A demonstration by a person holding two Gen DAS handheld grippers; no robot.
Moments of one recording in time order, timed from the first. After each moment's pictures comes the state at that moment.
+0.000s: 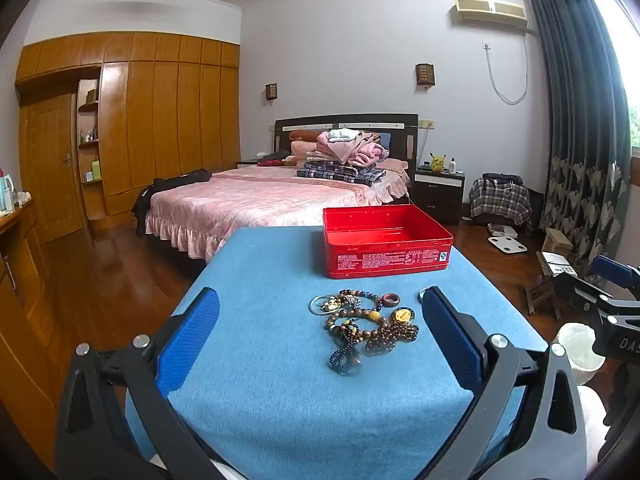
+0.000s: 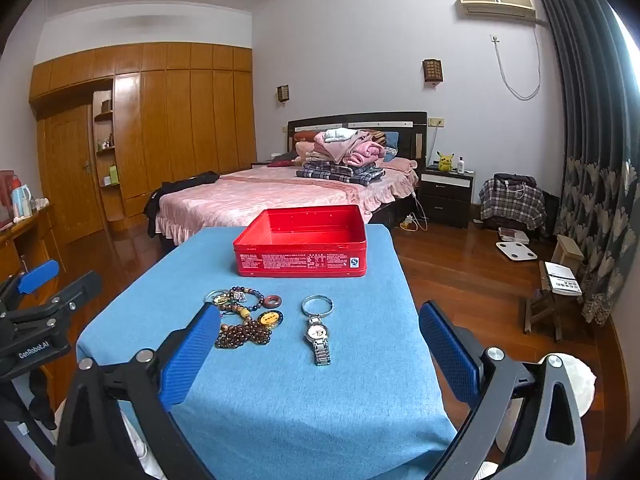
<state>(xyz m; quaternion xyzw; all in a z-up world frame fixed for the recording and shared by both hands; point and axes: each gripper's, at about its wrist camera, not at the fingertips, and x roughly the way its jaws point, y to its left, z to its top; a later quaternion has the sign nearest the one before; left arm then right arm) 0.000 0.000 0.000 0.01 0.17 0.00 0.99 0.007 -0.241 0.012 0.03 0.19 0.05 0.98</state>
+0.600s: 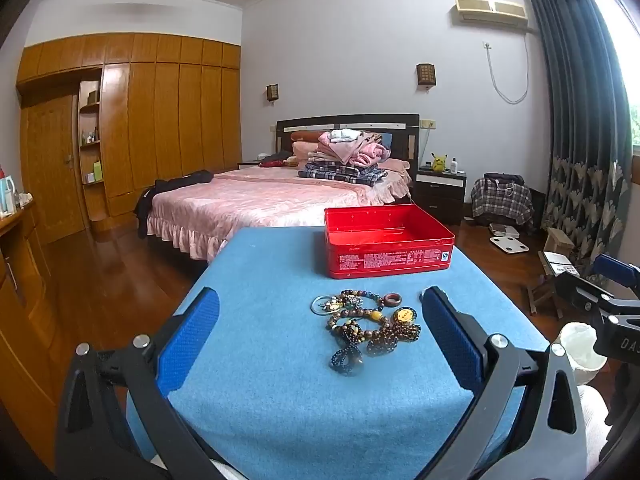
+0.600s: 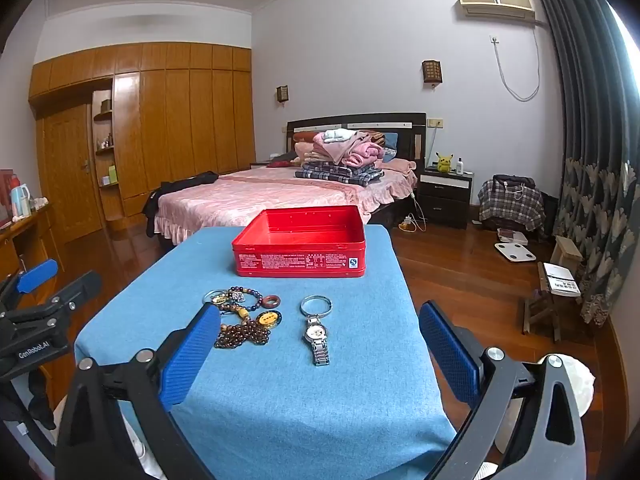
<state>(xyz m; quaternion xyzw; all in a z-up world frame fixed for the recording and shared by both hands) 0.002 0.000 0.002 0.02 0.17 0.00 0.99 0.006 -0.242 0.012 0.03 0.19 0.05 0.98</state>
